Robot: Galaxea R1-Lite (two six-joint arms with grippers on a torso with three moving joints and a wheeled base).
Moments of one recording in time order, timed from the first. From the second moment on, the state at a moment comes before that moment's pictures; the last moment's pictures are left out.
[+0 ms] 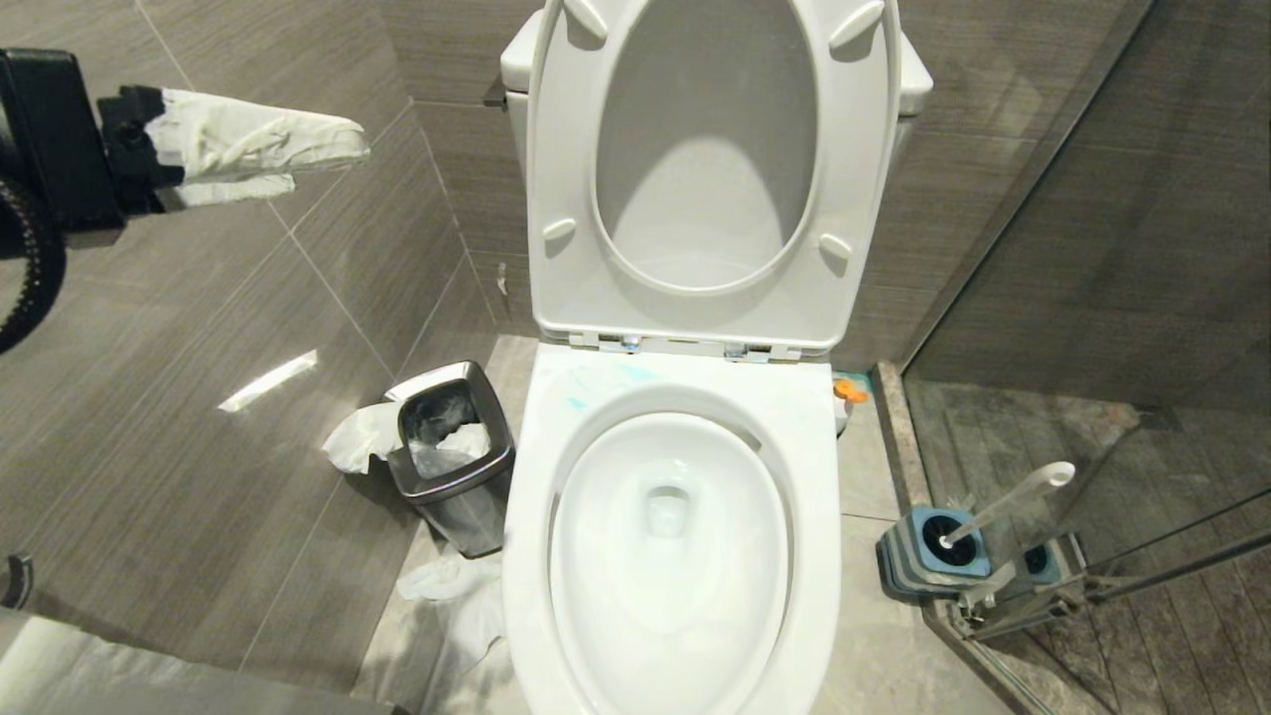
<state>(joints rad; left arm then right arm) -0.28 1.26 -1.37 0.21 -0.44 -0.14 0.00 0.00 -0.02 0.05 -0.01 0.01</state>
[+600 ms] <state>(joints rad) -0.26 1.25 -1.38 0.20 -0.39 -0.10 0.00 0.00 -0.02 0.05 -0.01 0.01</state>
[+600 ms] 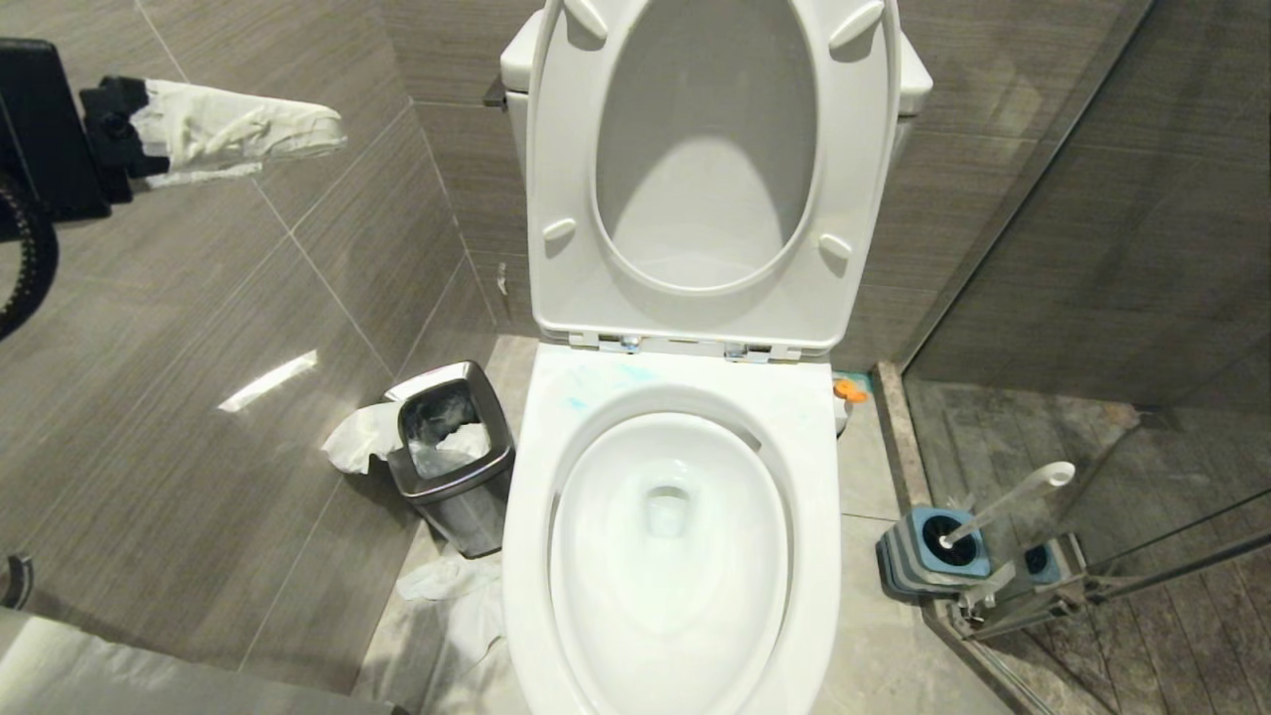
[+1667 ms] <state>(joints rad) -0.26 1.12 -1.42 0.16 -0.30 -0.05 0.00 0.00 -0.02 0.05 -0.01 0.01</state>
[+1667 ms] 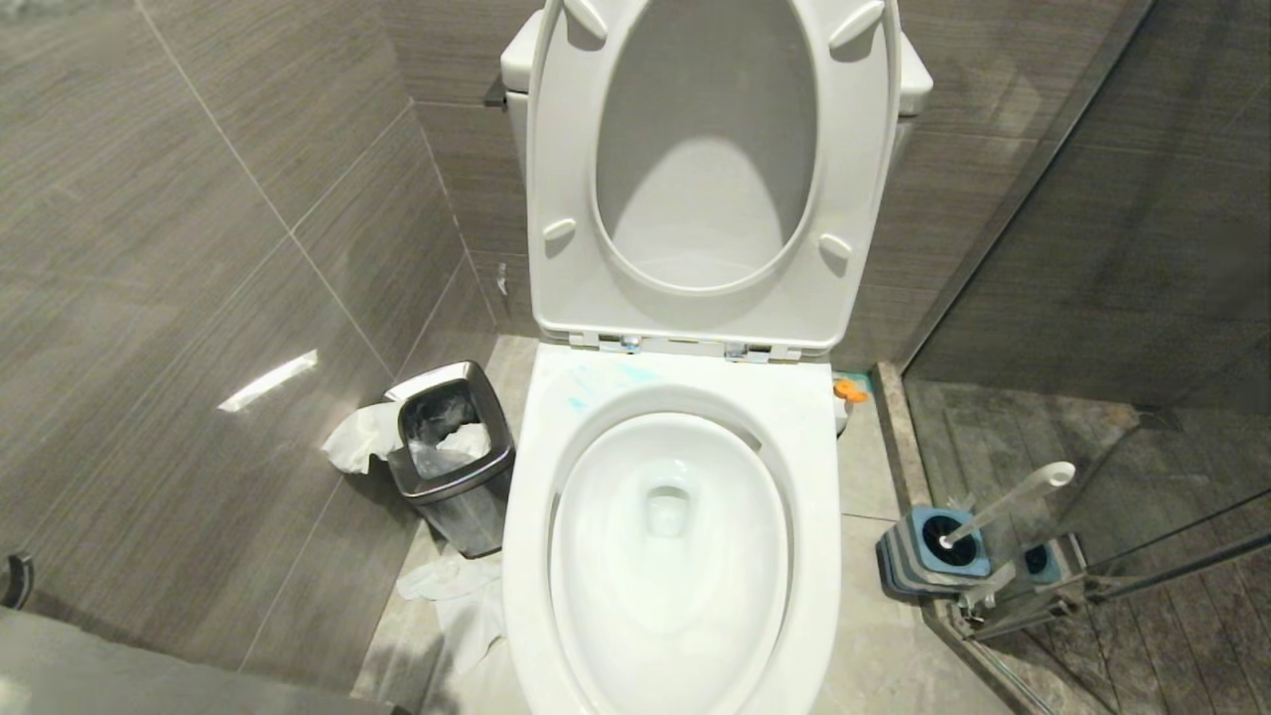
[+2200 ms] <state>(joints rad) -0.16 0.83 -1.41 0.19 -0.31 -0.03 0.00 0.00 -0.02 0.05 -0.01 0.01</state>
